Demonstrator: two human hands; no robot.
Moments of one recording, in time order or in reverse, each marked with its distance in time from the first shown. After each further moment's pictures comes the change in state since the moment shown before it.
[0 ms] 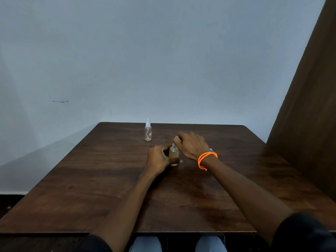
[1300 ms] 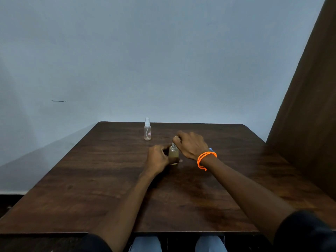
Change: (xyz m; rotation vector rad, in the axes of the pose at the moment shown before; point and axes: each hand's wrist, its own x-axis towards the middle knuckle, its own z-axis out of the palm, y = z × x) left_hand 0.002 -0.001 0.001 0.005 -0.013 -0.016; right_hand -0.002 -0.004 -0.004 0.026 -0.010 0.021
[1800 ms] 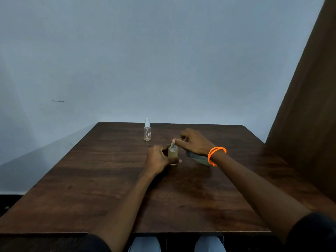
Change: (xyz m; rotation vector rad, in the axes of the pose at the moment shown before) left_hand -0.002 0.003 -0.003 -0.001 0.023 -0.012; right_hand 0.015 0.030 -0.006 0.223 -0.093 -0.178
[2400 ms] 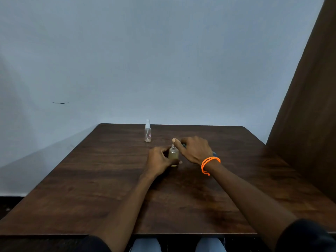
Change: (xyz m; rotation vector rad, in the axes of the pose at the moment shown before) left_hand -0.003 0.003 -0.002 -0.006 0.001 0.050; right_hand -0.018 -0.018 0.019 -0.336 0.185 0.178
